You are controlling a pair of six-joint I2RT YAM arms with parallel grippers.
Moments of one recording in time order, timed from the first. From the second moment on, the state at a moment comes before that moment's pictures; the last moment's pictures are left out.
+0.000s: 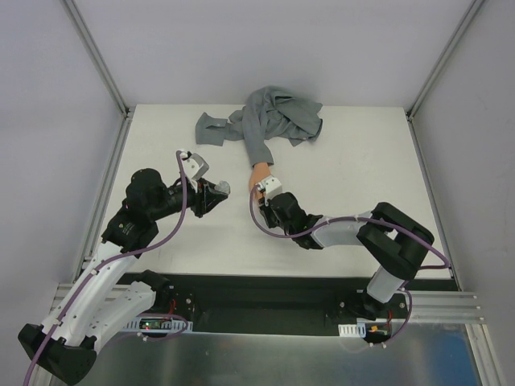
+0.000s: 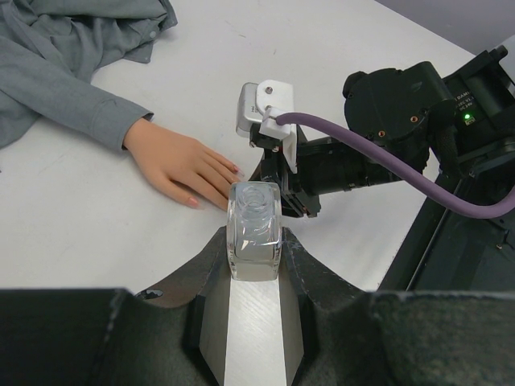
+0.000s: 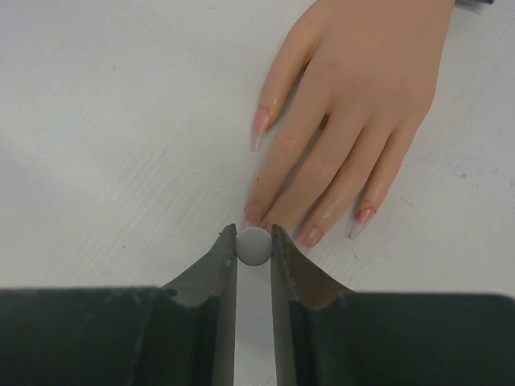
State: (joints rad) left arm -0.42 0.74 0.79 -0.28 0.55 -0.02; right arm 0.94 1.68 0.70 0.45 0.26 0.17
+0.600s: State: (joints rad) left arm -0.42 0.75 0.79 -0.28 0.55 -0.02; right arm 0.93 1.68 0.71 0.45 0.28 0.16
